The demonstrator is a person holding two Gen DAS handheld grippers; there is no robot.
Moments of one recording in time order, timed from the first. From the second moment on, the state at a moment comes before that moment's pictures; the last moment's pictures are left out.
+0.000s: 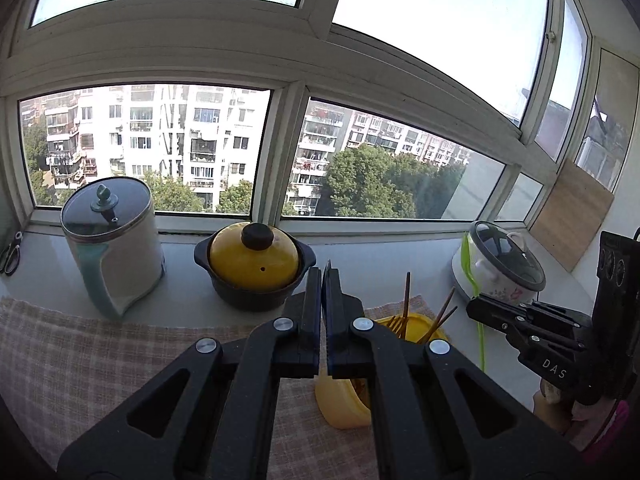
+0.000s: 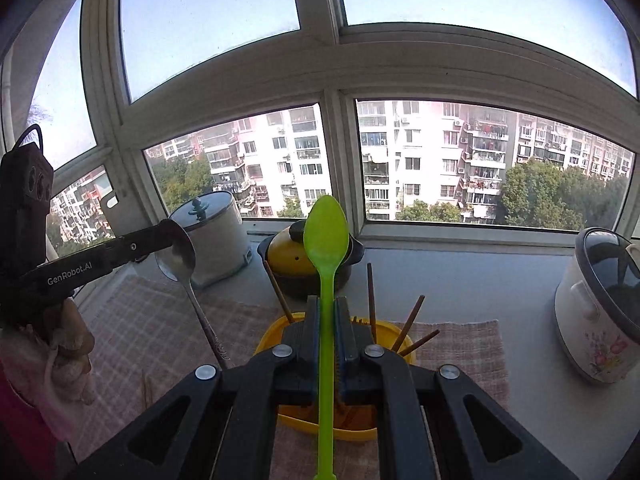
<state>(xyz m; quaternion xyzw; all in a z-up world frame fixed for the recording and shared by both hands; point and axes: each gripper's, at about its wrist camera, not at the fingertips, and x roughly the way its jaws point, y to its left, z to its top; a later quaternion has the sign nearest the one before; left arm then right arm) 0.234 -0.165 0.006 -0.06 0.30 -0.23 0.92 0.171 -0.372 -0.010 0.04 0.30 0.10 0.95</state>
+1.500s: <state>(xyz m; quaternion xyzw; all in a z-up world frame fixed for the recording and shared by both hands) 0.231 -0.199 -0.015 -0.04 0.34 -0.26 0.90 0.190 -0.395 -0.042 0.06 0.30 0.06 0.95</state>
